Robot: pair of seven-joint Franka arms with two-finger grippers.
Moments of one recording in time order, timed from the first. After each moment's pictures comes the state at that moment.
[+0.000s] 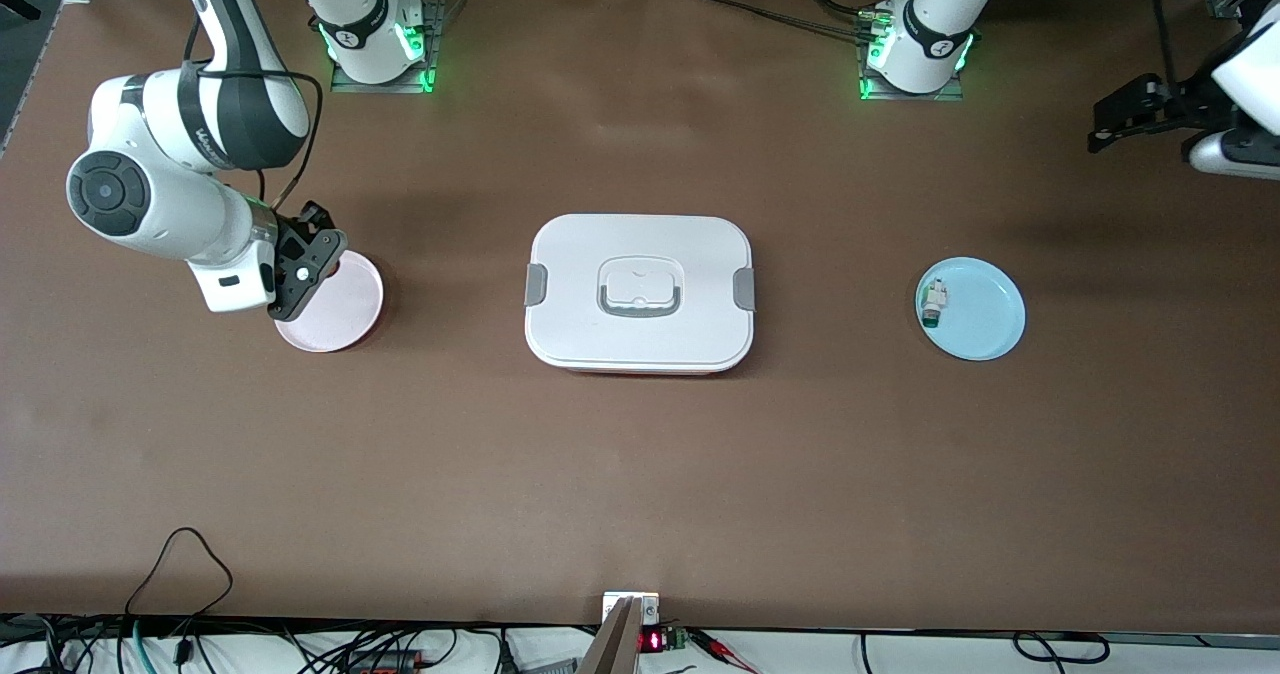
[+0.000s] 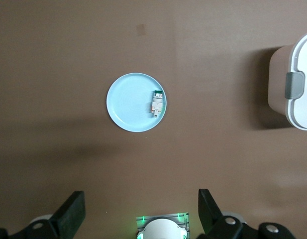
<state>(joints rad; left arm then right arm) 0.09 -0.03 -0.10 -1.53 -0.01 1.36 0.07 0.00 0.19 0.14 -1.94 -0.03 1.92 -0.87</state>
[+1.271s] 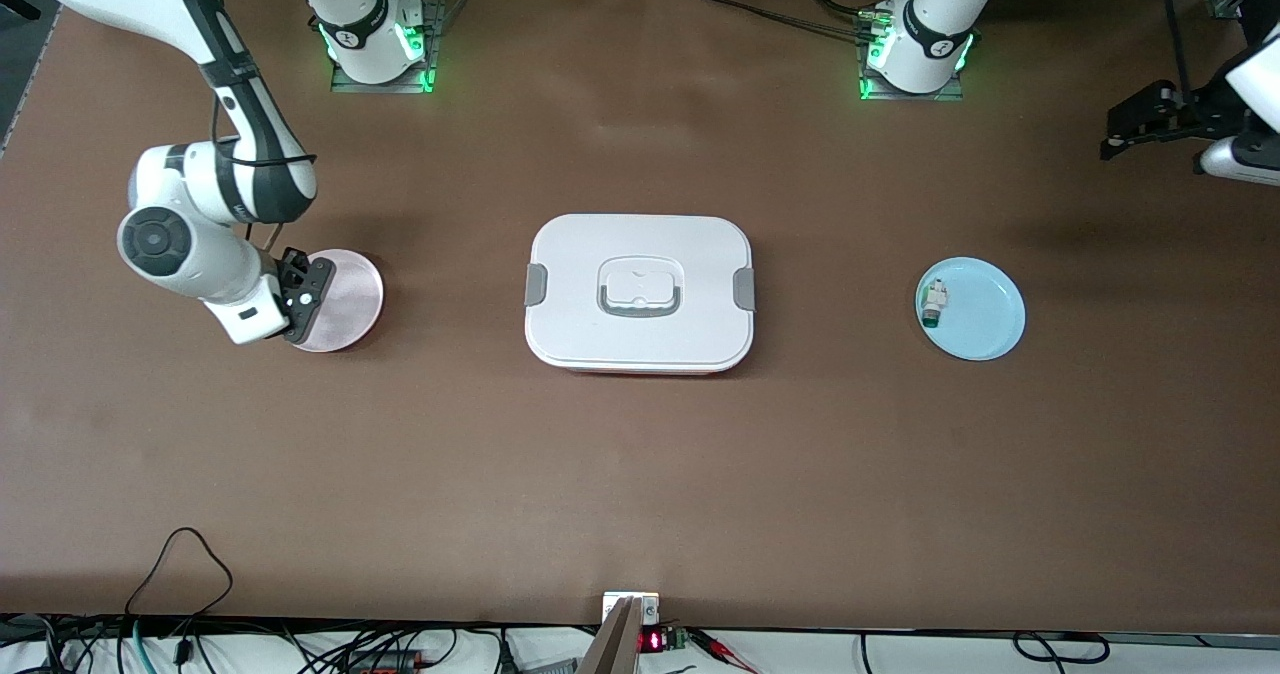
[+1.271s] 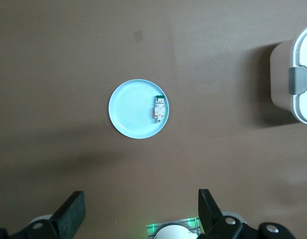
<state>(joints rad) 0.06 -0.04 -0.07 -1.56 -0.01 1.42 0.16 -0.10 0.35 0.14 -2.10 -0.24 2.31 -1.10</state>
